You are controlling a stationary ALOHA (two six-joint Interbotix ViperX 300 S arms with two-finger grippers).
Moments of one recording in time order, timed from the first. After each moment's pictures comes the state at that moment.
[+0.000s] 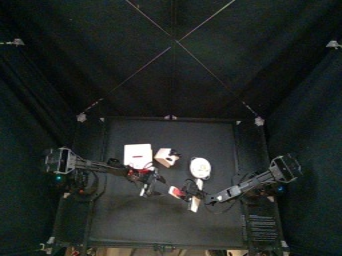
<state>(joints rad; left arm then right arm) 0.06 -0.09 0.81 0.83 -0.61 -0.58 0.37 -0.17 0.70 -1.35 0.49 1.78</state>
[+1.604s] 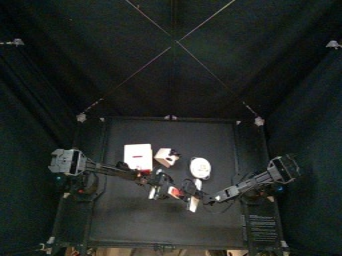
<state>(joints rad) 0.00 0.04 0.69 0.71 -0.46 -0.58 0.36 -0.15 0.69 -1.35 0.48 1.79</state>
